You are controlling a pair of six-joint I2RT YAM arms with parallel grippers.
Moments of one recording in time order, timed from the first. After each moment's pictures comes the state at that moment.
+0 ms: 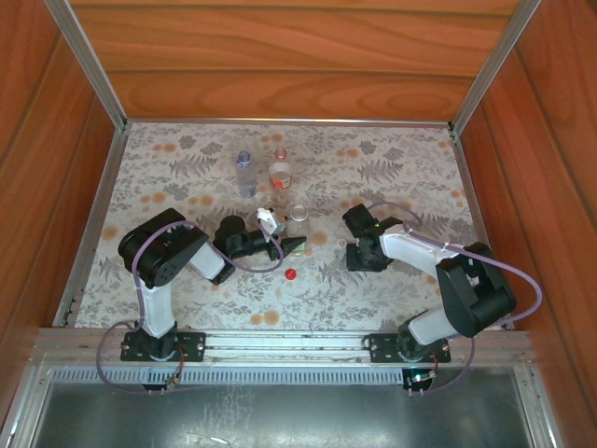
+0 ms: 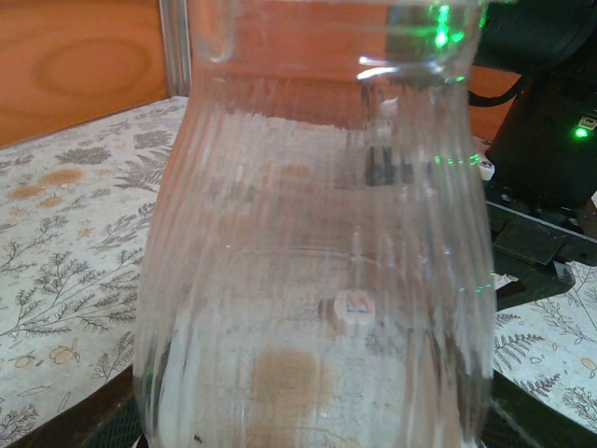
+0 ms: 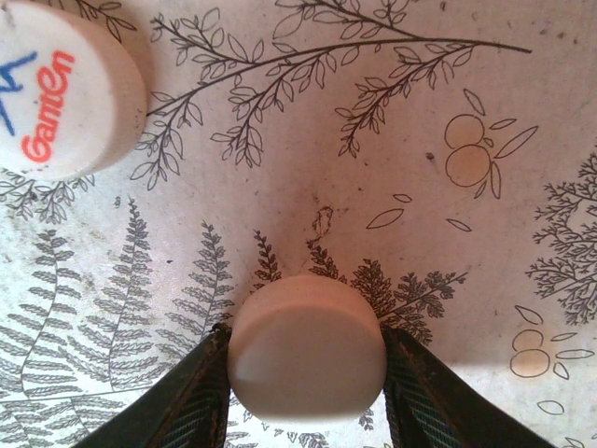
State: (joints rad) left arm -0.69 1.90 0.48 1.31 0.55 -0.02; right arm 0.55 1.47 0.74 -0.70 0.08 0.52
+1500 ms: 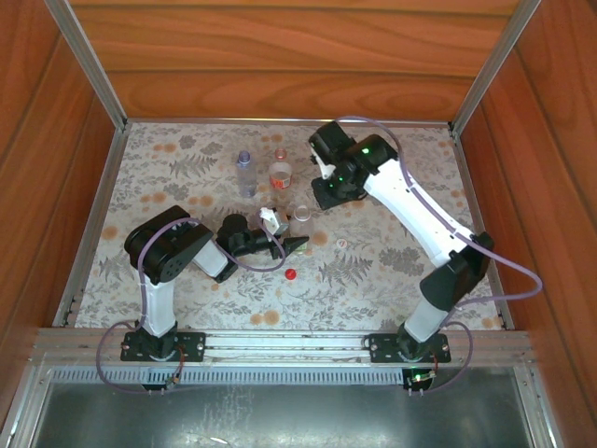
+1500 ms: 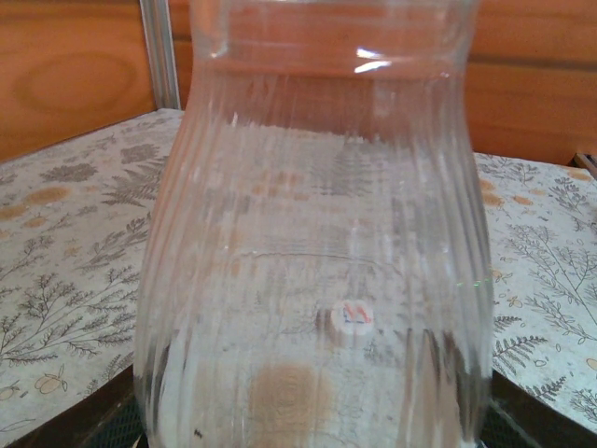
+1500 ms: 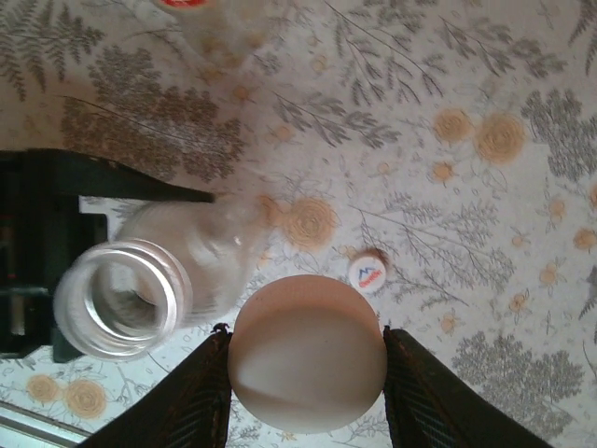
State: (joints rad) left arm -0.69 1.95 0.52 1.34 0.58 0.00; right arm 0.72 1.71 1.84 -1.37 0.09 0.22
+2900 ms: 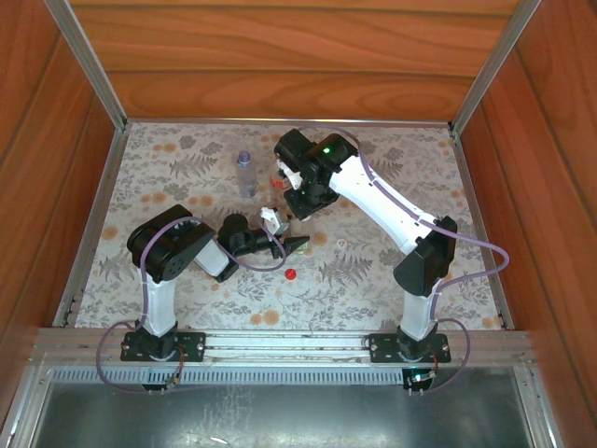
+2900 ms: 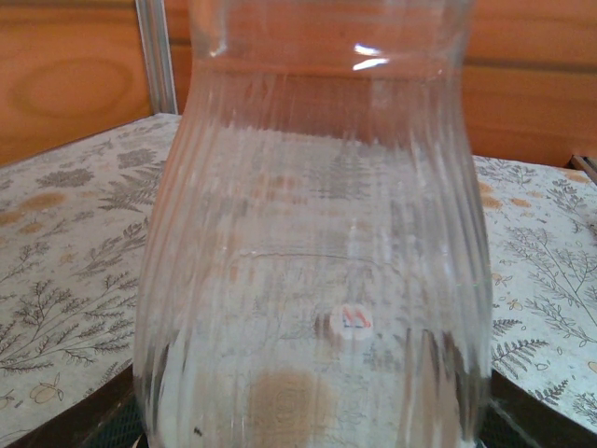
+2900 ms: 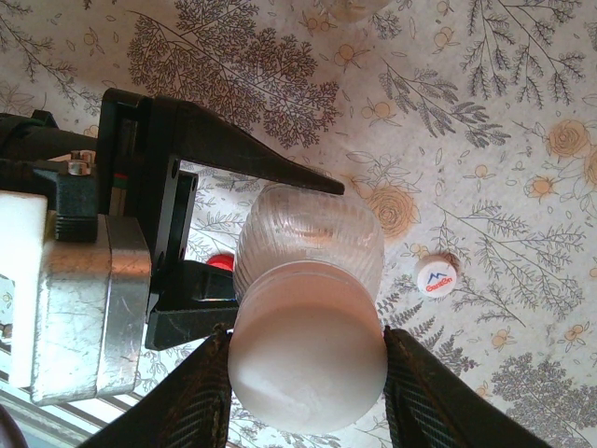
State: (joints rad) left arm -0.69 1.96 0.53 1.36 0.59 0.01; right arm 0.83 1.89 1.98 -1.46 0.03 0.17
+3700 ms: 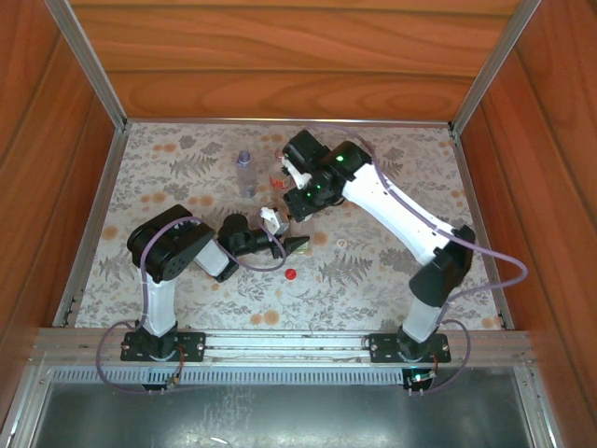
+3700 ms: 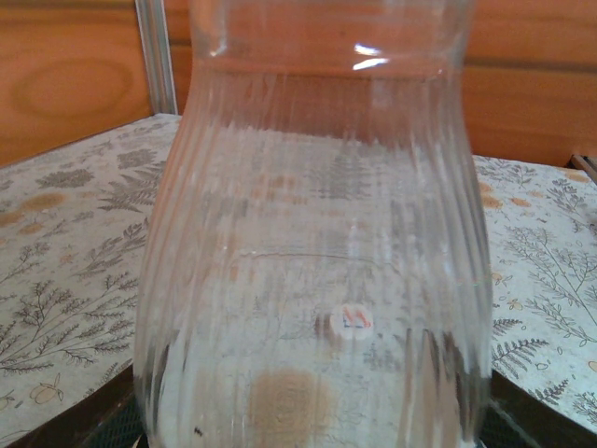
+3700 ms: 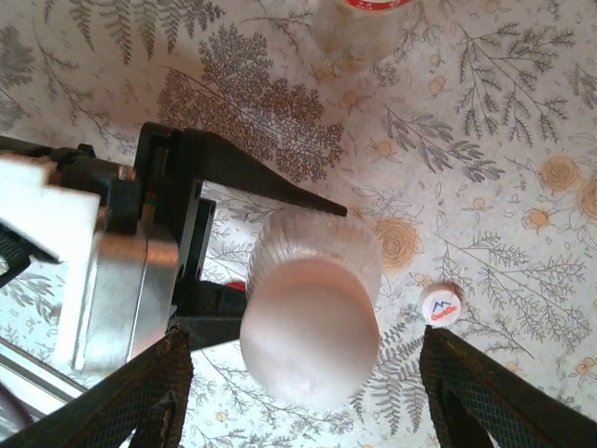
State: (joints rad) left arm -0.69 1.96 0.53 1.36 0.59 0.01; right arm 0.83 1.71 1.79 -1.27 0.03 0.19
